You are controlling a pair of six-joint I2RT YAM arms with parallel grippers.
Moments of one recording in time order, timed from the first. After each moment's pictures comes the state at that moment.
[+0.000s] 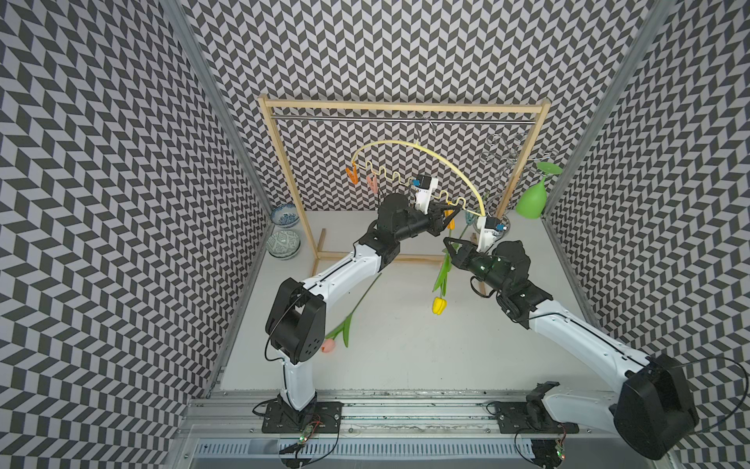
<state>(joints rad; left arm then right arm) -0.63 1.87 1.59 0.33 0.49 -0.43 0.47 1.25 0.83 0.31 -0.19 0.77</state>
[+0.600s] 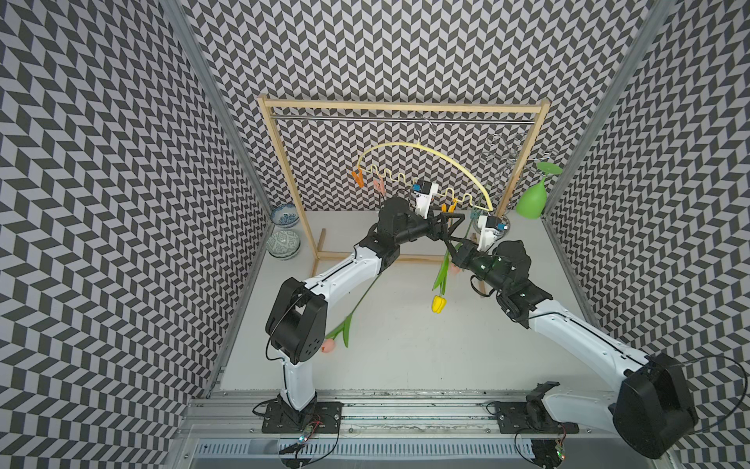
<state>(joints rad) -0.63 1.87 1.55 0.33 0.50 -0.44 0.47 1.25 0.83 0.33 -0.20 0.79</state>
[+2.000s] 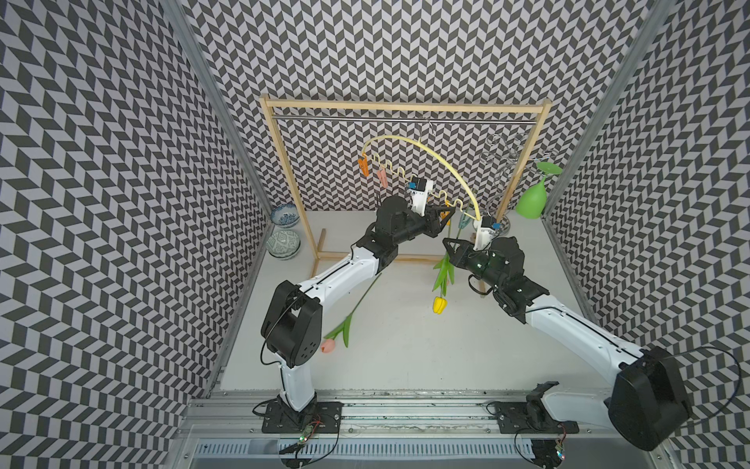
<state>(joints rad) -0.63 1.84 1.55 0.28 0.39 -0.44 0.47 1.29 0.88 0.23 -0.17 0.74</state>
